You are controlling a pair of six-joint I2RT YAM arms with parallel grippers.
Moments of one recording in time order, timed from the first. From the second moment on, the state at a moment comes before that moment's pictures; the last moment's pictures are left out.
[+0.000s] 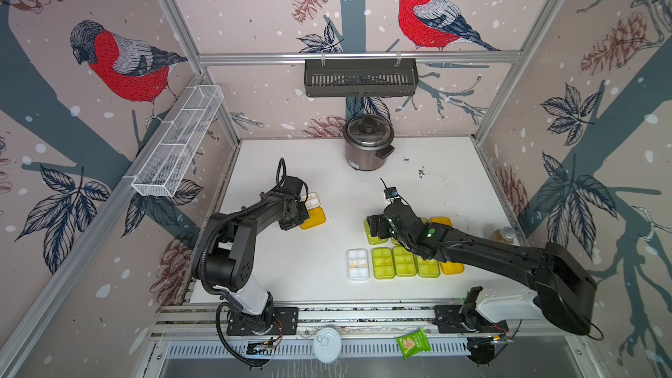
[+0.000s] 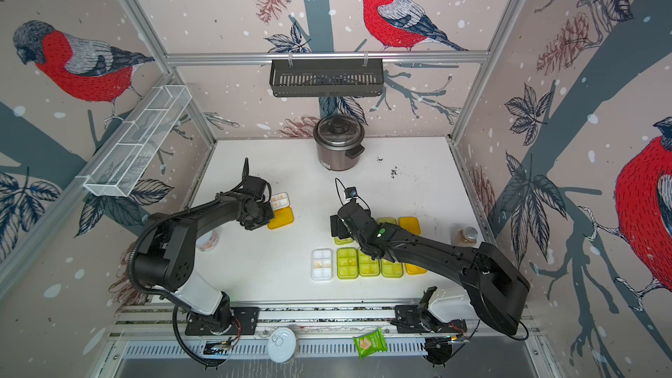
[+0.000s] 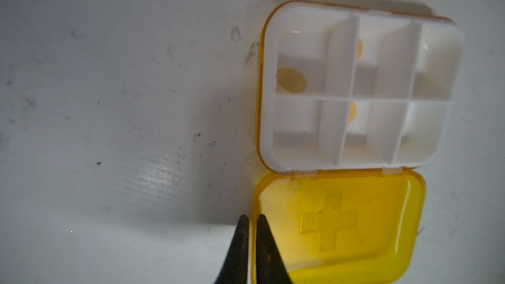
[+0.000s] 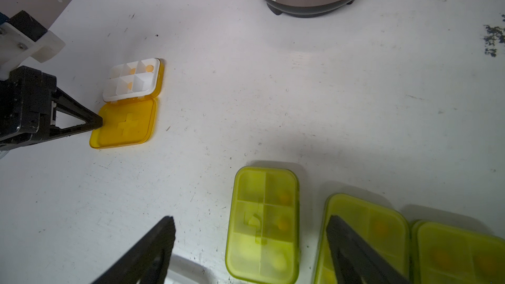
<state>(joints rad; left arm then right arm) -0.23 1.63 0.88 -0.52 0.01 -0.63 0.92 1.33 0.74 -0.12 0.29 0.52</state>
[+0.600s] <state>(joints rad) -0.33 1.56 0.77 -0.36 0.16 -0.62 0.93 1.33 0.74 -0.13 0.31 0.53</state>
